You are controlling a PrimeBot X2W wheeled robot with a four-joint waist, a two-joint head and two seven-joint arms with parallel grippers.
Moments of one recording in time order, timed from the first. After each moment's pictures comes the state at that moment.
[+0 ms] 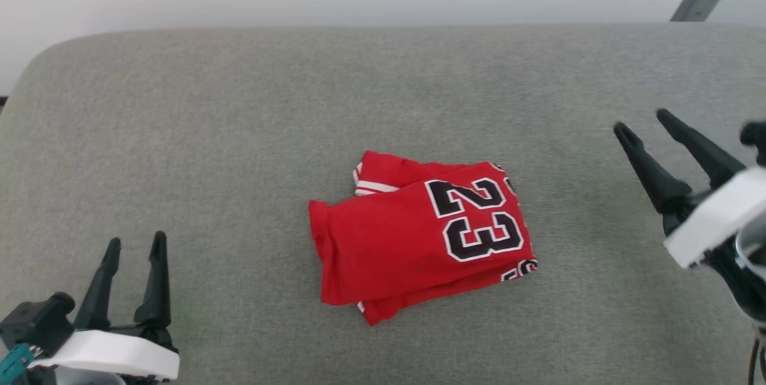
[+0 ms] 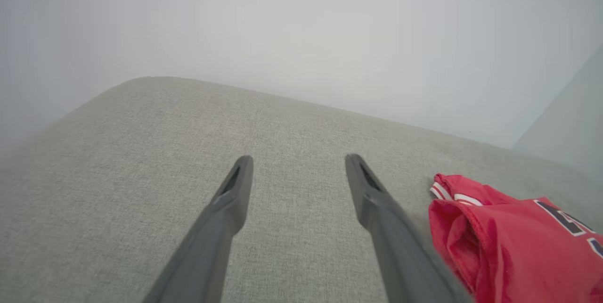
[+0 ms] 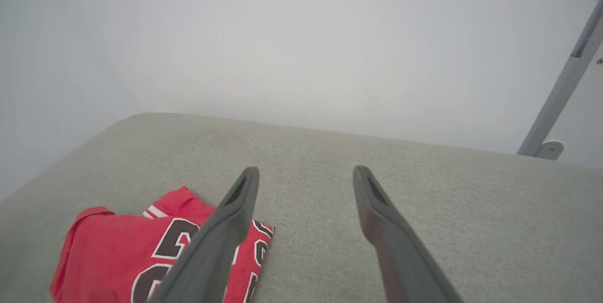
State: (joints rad) left arm -0.01 0.31 -0.03 0.17 -0.56 -0.11 -0.26; right arm -0.37 -0.58 0.29 0.07 0.79 0.13 0.14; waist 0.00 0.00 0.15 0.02
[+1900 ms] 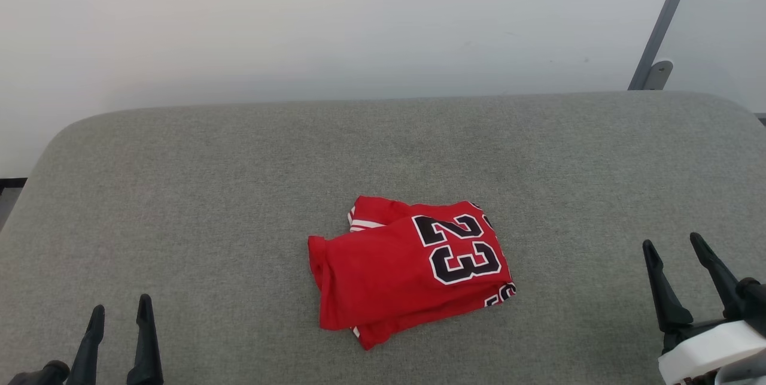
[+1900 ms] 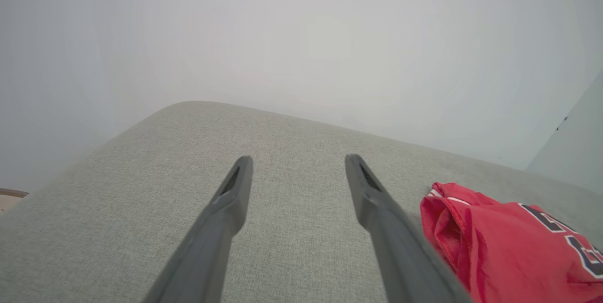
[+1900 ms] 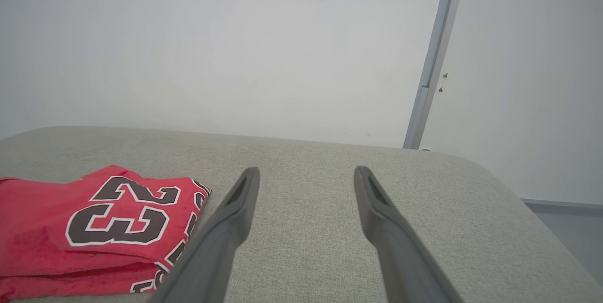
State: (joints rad) left arm 0.16 0.17 0.14 0.13 -0.41 -0.13 -0.26; right arm -0.01 -0.35 0.05 0.23 0.35 0.13 -0.26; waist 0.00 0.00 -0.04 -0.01
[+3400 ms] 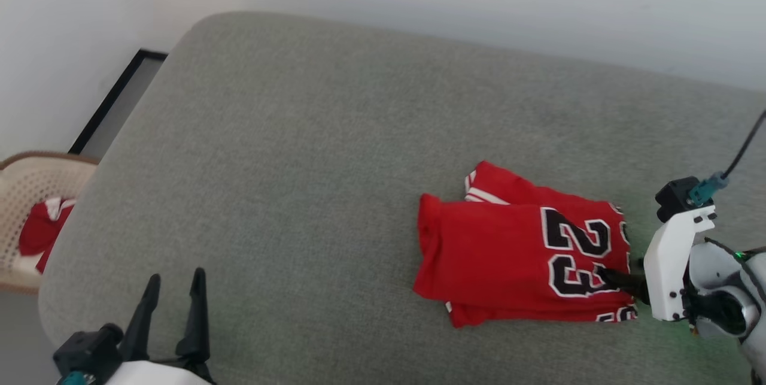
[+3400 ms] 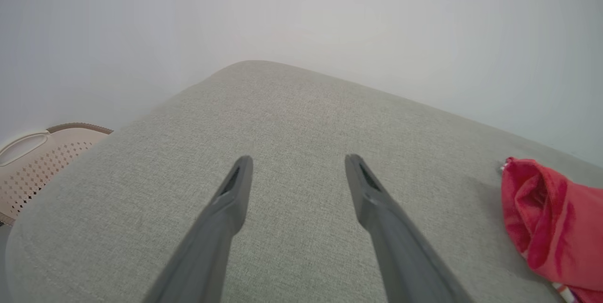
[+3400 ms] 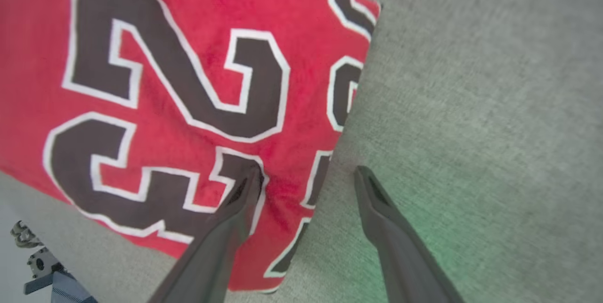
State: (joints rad) left arm 0.07 0.19 -0.01 0.19 -0.43 -0.13 -0.26; right arm -0.50 -0.61 0.61 0.53 0.91 0.13 0.58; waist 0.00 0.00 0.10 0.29
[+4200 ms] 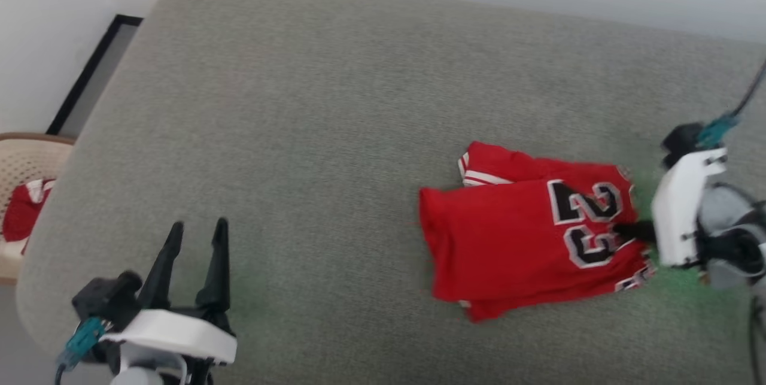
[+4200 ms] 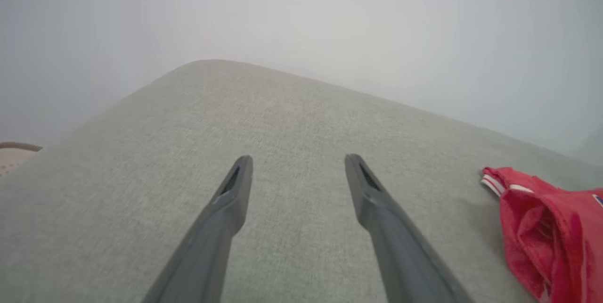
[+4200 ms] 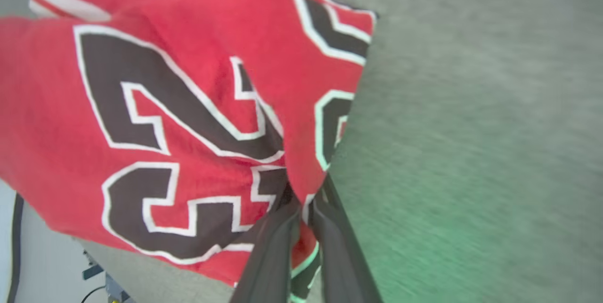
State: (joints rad) left arm -0.08 0.20 -0.08 0.23 -0.47 -0.13 -0.26; right arm -0.64 -0.59 0.57 0.57 1.01 0.13 0.80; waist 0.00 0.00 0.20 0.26
